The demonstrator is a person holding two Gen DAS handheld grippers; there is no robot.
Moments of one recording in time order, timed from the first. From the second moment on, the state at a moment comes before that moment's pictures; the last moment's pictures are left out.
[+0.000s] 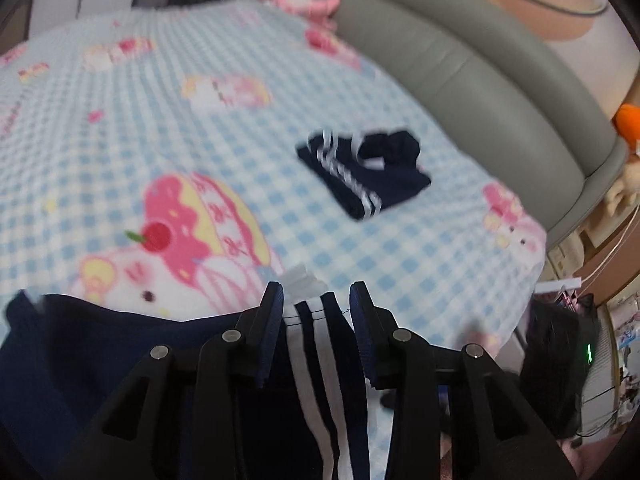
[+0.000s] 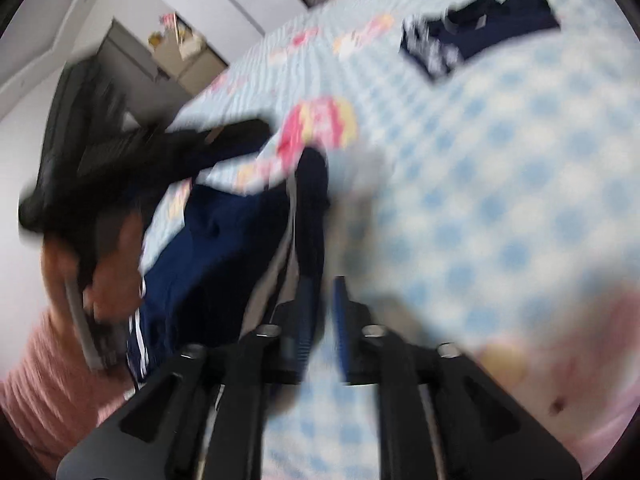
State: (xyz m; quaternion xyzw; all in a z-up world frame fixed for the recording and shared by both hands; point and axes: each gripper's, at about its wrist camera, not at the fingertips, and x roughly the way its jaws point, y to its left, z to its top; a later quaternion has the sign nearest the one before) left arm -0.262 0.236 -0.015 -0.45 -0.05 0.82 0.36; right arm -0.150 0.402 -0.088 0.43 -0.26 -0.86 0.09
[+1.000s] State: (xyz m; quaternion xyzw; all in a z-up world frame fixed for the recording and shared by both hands) left arm -0.304 0.111 -0.112 -0.56 0.08 0.82 0.13; right arm -0.199 0.412 -0.119 0.47 -0.25 -0.85 0.03
